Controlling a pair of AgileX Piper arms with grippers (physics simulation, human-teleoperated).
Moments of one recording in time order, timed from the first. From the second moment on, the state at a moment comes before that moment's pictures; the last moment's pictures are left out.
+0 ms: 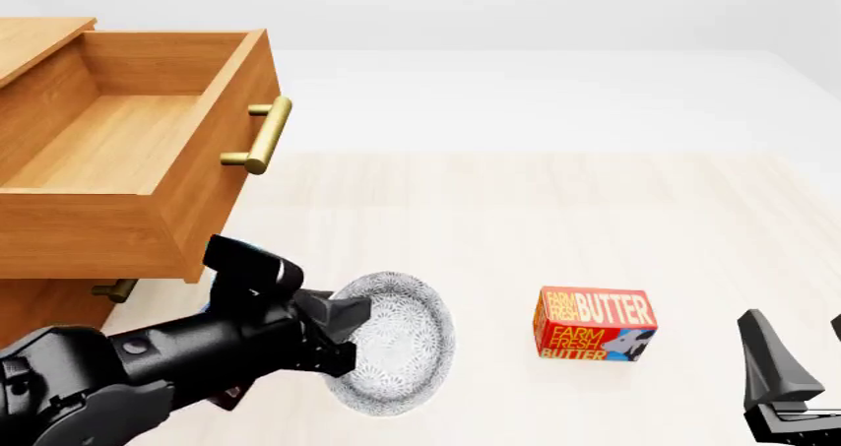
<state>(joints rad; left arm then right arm) -0.79 1.14 -0.49 -0.08 -0.34 0.00 0.01 0.00 0.00 0.00</state>
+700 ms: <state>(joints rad) -0.78 0.88 -0.56 0.11 -0.24 0.00 0.01 0.00 0.00 0.00</state>
